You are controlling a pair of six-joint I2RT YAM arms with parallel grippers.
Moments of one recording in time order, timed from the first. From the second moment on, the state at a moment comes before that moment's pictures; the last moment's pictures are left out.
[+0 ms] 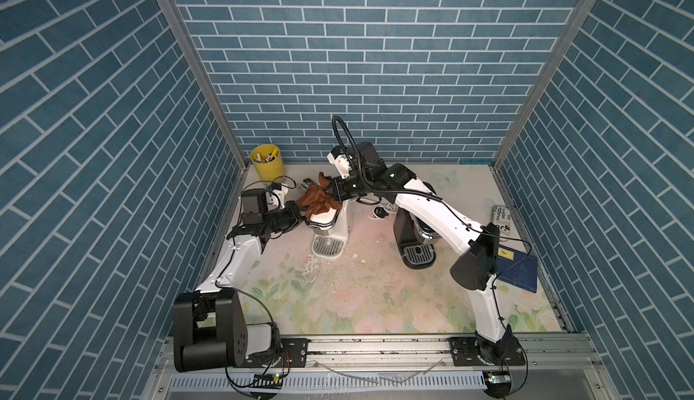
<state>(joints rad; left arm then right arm) 0.07 1.32 0.84 -0.14 0.81 -0.64 0.86 2.17 2.32 -0.78 -0.28 0.37</state>
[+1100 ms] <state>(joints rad) 0.12 1.32 0.84 -0.14 0.83 -0.64 0.97 1.91 1.84 -0.53 -0.43 0.47</state>
